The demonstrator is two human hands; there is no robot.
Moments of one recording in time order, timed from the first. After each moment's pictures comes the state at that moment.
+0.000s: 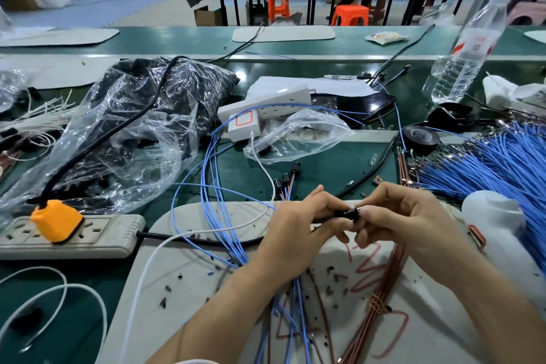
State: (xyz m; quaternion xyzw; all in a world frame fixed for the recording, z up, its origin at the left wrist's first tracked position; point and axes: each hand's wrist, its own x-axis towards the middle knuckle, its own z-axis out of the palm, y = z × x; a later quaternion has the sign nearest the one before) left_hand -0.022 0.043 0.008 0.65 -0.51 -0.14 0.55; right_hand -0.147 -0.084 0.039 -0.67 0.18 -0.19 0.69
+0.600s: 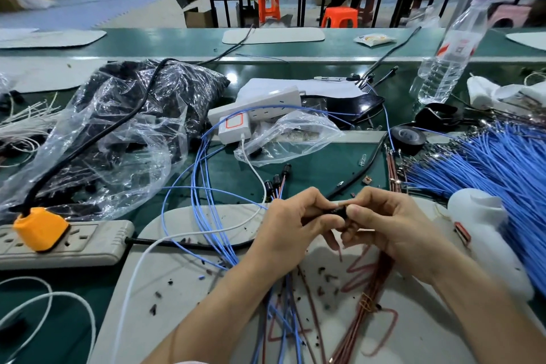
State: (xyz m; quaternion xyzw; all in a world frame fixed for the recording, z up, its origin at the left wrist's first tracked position) left_hand -0.020 0.038 0.006 0.58 -0.46 -0.25 0.62; right_hand -0.139 -0.088 0.025 -0.59 0.17 -0.15 0.78
